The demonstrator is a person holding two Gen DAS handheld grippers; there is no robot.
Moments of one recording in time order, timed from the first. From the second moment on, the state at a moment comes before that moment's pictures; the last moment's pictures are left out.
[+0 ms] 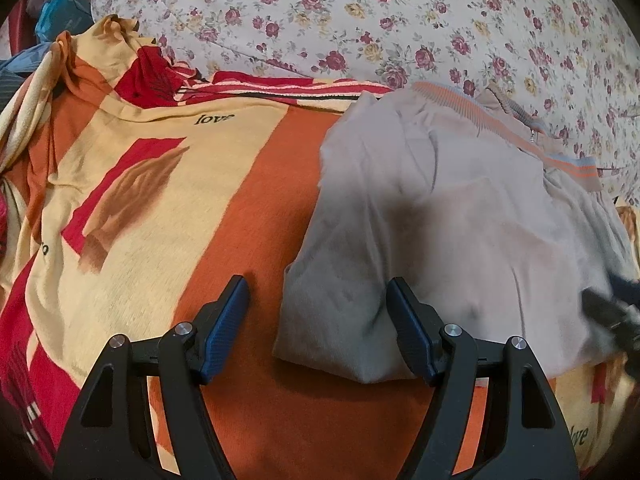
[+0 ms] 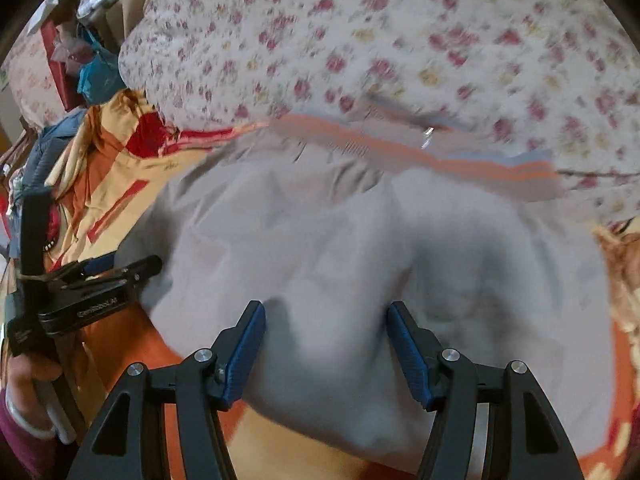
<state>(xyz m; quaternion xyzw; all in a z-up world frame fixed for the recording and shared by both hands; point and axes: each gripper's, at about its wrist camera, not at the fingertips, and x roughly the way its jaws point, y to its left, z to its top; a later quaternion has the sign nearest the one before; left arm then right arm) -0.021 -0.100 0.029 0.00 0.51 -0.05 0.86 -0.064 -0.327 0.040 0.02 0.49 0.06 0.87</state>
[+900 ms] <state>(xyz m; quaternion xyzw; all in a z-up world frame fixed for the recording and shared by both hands) -0.015 -0.086 0.039 -0.06 0.51 -0.05 0.86 -0.072 -0.319 0.034 -0.03 0.51 0.05 0.86</state>
